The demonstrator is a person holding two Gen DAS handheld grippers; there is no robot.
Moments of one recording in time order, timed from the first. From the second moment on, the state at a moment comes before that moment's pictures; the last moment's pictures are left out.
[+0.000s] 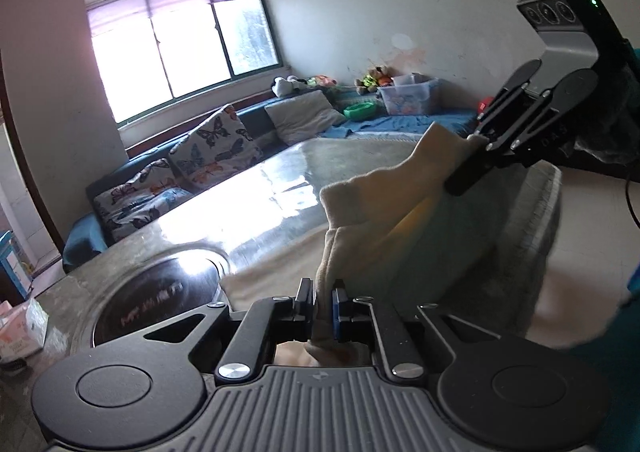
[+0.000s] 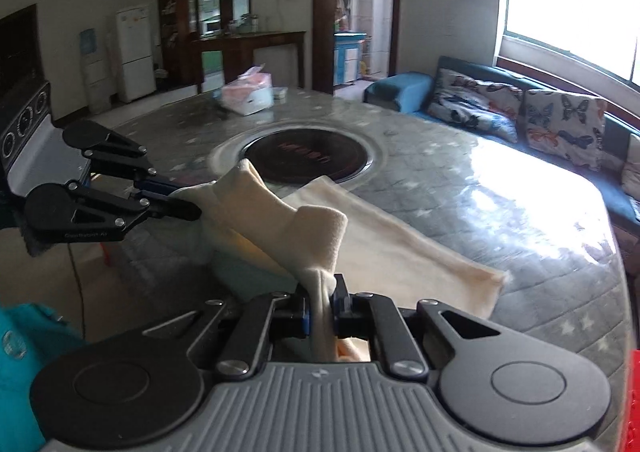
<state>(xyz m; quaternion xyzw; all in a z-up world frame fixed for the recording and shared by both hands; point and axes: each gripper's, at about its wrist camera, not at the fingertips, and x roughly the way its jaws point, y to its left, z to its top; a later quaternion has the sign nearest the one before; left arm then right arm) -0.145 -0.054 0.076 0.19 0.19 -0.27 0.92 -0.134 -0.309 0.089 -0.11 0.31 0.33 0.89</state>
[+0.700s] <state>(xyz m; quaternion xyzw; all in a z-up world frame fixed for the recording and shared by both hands) 0.032 -0.090 0.016 0.18 0.28 -0.19 0.92 0.032 -0.324 0.015 -0.04 0.38 0.20 0.90</state>
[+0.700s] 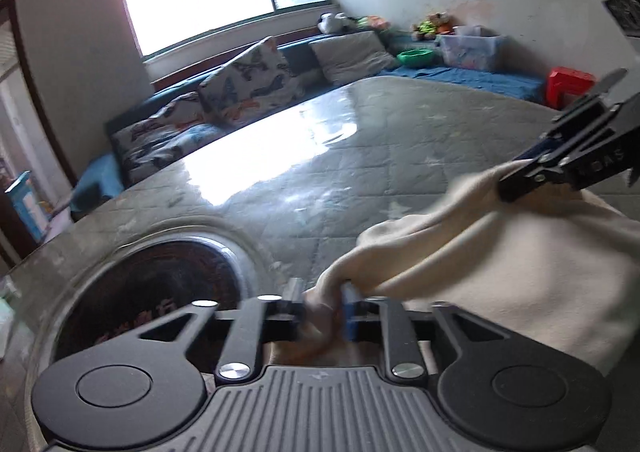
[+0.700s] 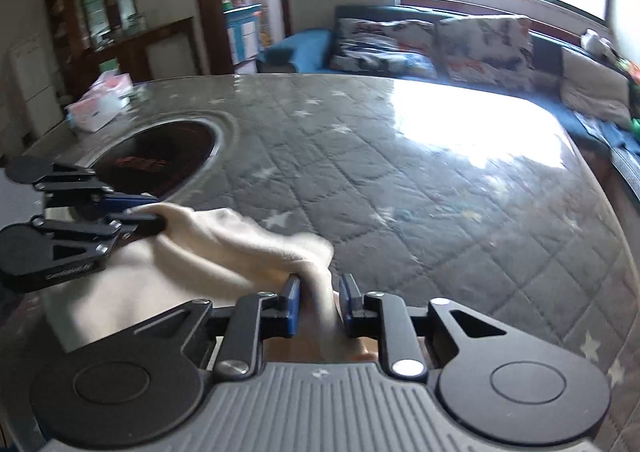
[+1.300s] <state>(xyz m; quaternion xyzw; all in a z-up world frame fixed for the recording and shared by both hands) 0.053 -0.118 0.029 0.13 0.32 -0.22 0.91 0.043 -0.302 0.008 0.00 0.37 0.20 0.91</state>
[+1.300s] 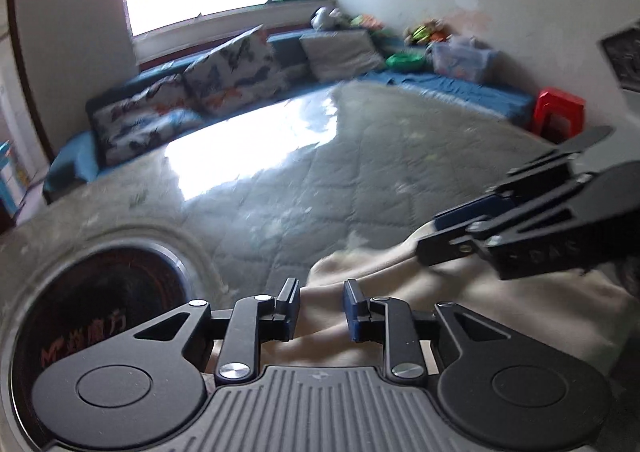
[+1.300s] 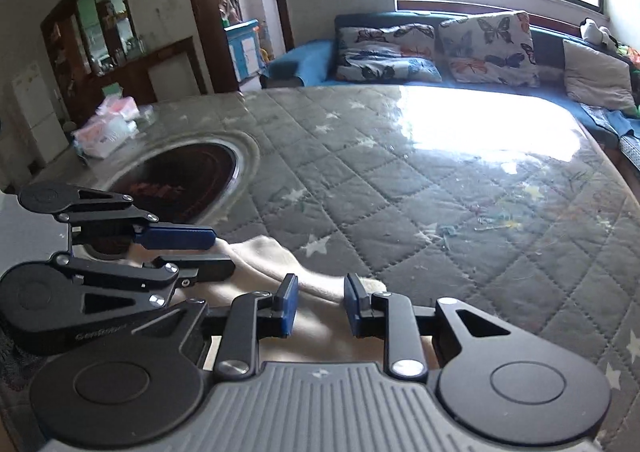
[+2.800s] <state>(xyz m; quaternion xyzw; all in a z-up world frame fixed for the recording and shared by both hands) 0.000 -0.098 0.046 0.09 0.28 -0.23 0.93 -0.079 -0.315 0.020 -0.02 0.35 0.23 0.91</state>
